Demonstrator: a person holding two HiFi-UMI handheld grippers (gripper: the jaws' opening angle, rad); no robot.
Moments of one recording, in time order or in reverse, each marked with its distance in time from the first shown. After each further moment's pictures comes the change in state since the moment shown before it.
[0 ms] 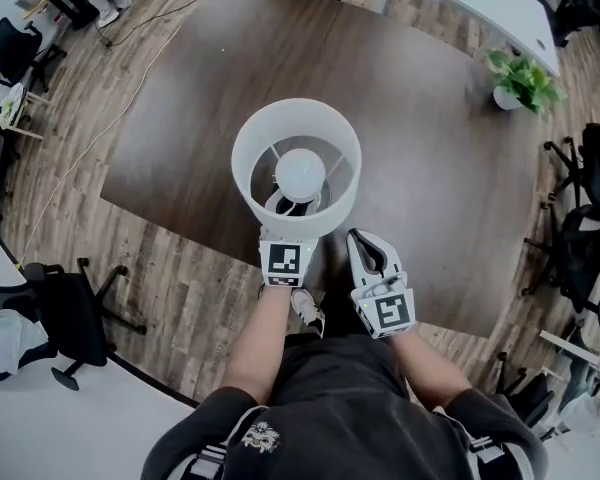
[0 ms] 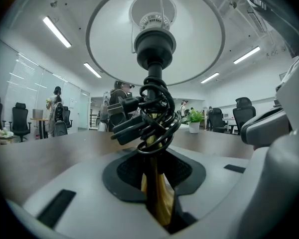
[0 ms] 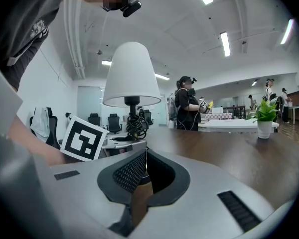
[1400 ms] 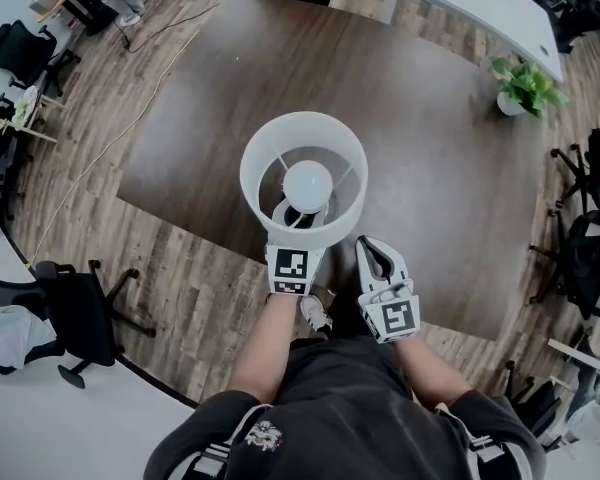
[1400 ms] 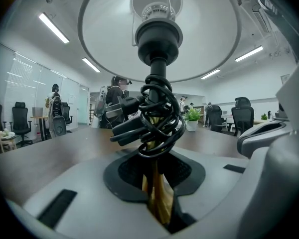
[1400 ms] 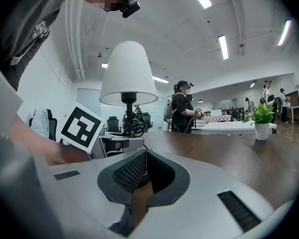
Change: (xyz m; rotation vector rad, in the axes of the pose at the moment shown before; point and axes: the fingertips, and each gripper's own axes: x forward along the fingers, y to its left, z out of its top) left arm -0.018 -0.003 0.018 -0.015 0.081 -0.012; right arm -0.013 0.008 0.007 0.004 -0.033 -0.013
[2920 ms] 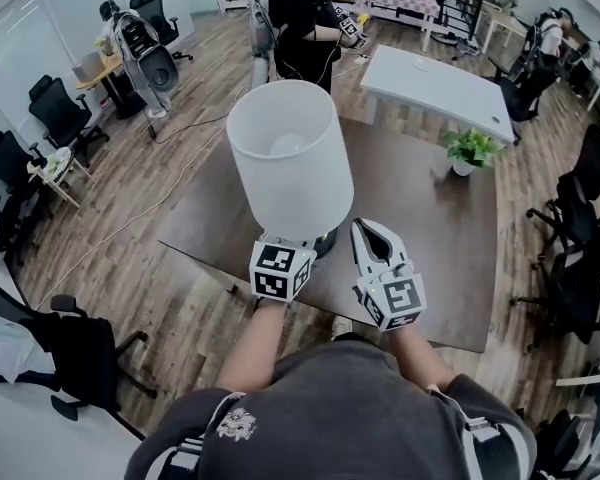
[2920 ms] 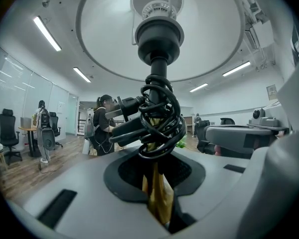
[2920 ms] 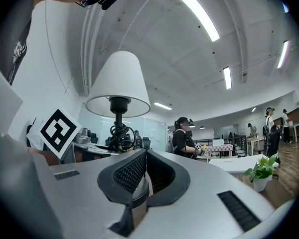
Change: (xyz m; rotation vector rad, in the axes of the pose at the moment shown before) left arm -0.104 -0.010 0.213 -0.015 -0.106 -0.107; right arm -0.054 0.035 0.236 -0.090 -0.274 -0.026
